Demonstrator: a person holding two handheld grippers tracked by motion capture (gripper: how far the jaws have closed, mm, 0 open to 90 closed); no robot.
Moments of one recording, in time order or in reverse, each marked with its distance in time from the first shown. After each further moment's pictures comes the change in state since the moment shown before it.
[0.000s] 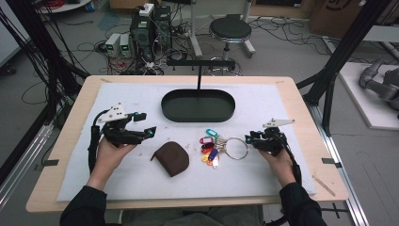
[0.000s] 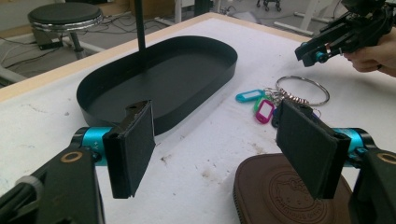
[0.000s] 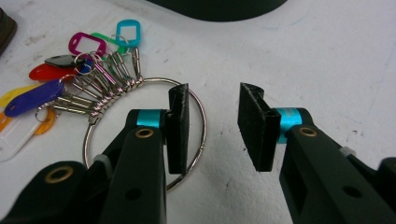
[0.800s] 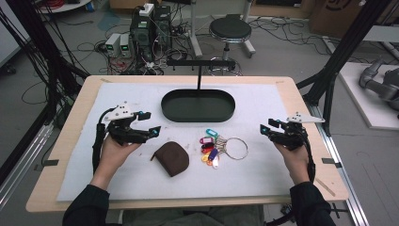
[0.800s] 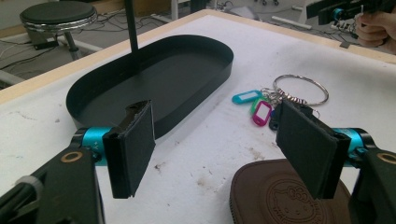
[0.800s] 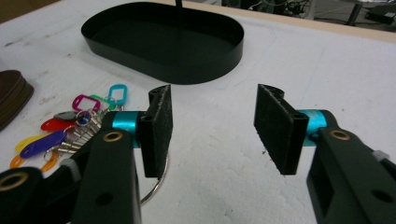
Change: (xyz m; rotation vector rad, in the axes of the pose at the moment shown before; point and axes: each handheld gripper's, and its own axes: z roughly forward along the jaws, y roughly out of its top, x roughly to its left) left arm -0.005 0.007 0.010 0.014 -0.006 0.023; right arm -0.027 0.003 -0.049 -0.226 -0.028 0.033
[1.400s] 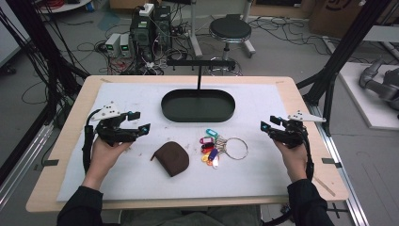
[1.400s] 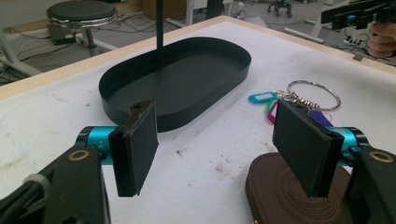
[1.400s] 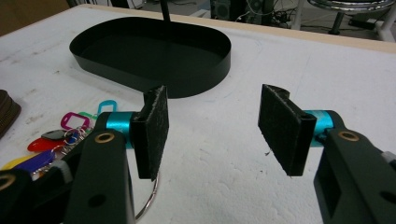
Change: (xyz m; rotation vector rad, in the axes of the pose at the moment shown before) left arm 0.013 -0.009 -0.022 -0.029 0.040 -0.051; right arm -0.003 0.004 0.002 -0.042 -0.038 0.032
